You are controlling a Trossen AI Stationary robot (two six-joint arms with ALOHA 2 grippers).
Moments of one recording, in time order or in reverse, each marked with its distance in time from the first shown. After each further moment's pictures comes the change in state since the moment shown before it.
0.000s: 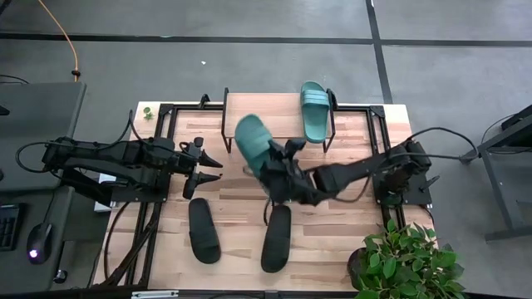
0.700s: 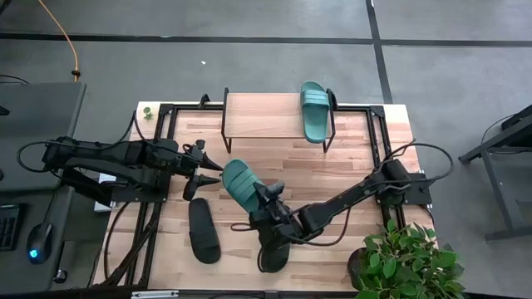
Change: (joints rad) left arm 0.000 0.022 0.001 -0.042 0.028 -0.006; right arm 0.172 0.238 0.000 0.151 0.017 -0.162
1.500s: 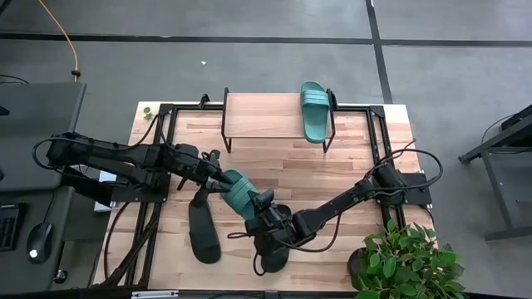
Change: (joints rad) left arm 0.000 0.204 0.000 0.113 0.138 -0.017; right arm 0.000 0.090 0.000 0.071 -0.064 -0.119
